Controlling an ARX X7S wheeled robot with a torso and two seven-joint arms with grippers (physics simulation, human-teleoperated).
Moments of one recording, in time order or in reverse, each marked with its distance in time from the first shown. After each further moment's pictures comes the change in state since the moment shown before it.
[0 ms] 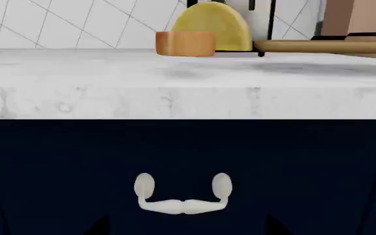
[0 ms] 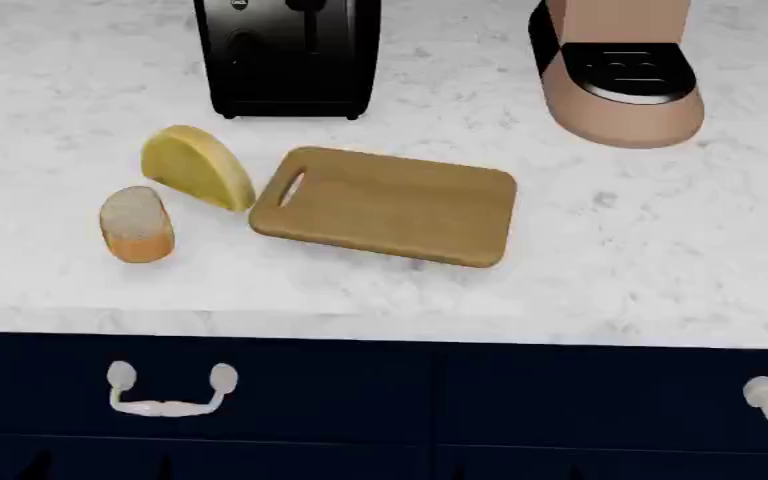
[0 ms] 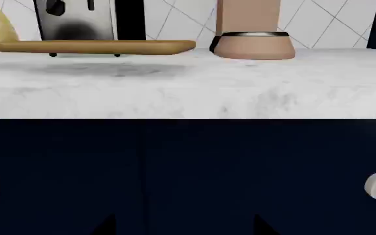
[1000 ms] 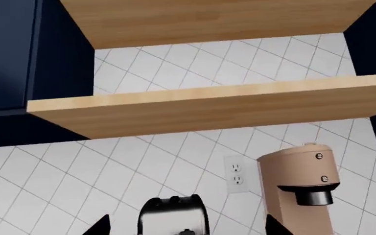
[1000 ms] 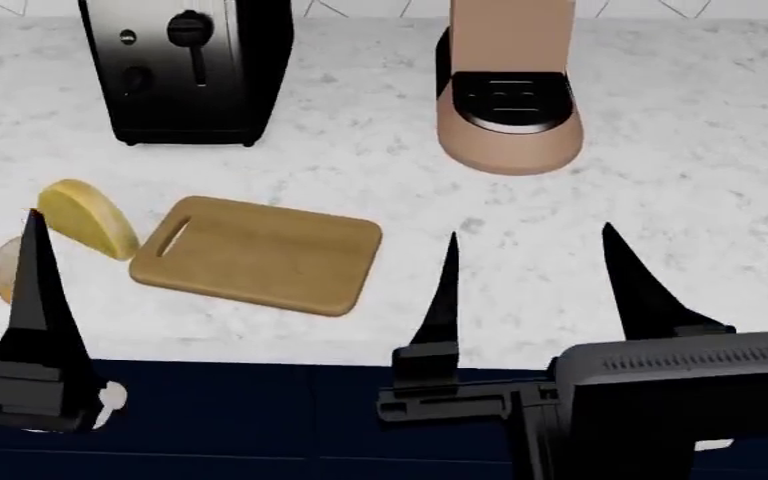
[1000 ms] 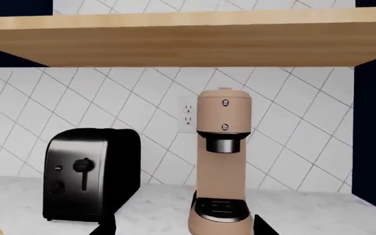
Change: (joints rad) left arm -0.174 -0.156 0.082 0.664 -0.042 -0.212 -0.097; right arm 0.268 0.106 -0.030 -0.713 0.146 0.623 0.023
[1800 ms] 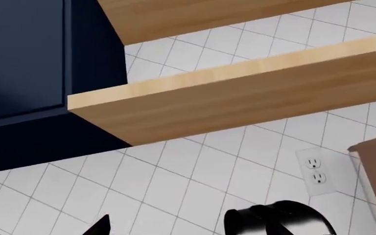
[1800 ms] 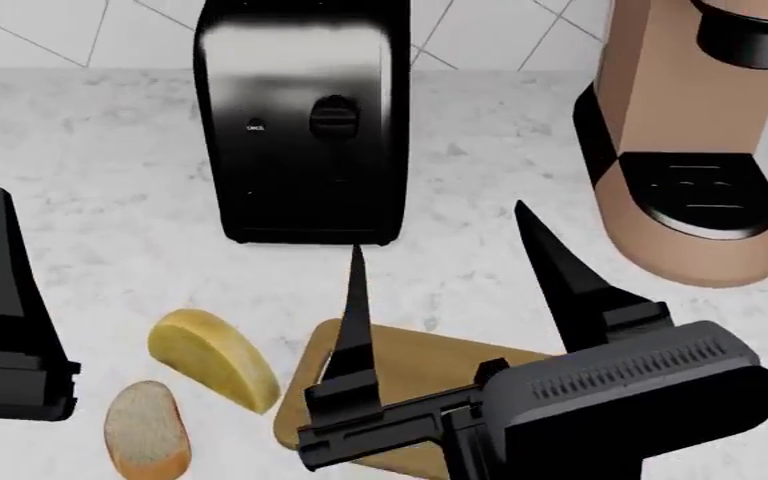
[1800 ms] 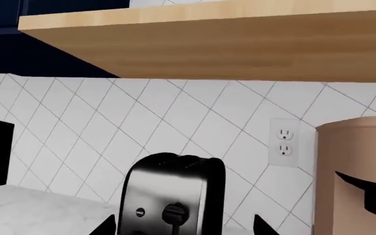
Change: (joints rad) left arm -0.032 -0.074 0.036 0.093 0.071 -0.098 -0.063; right arm 0.017 0.053 -0.098 -0.086 0.065 0.003 -0.026
